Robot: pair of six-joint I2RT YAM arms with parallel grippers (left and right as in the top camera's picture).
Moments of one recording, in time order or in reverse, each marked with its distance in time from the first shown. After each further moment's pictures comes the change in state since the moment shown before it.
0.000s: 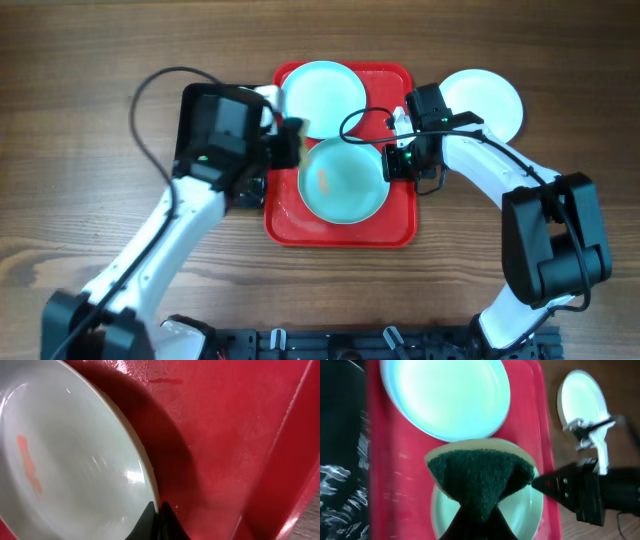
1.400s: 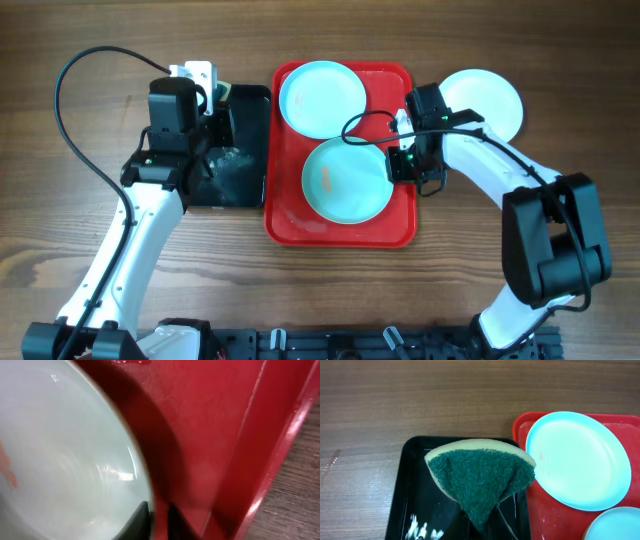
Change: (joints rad) left arm 0.274 -0.083 -0.037 0.128 -0.258 0.385; right arm 0.000 0.000 0.006 -0.056 0.080 -0.012
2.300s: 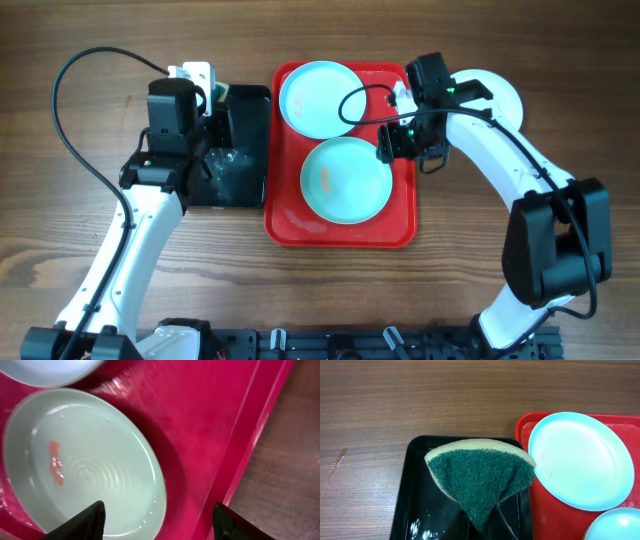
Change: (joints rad) left arm 0.000 -0.013 0.000 -0.007 -0.018 0.000; right arm 0.001 0.000 0.216 -0.181 0.031 -0.058
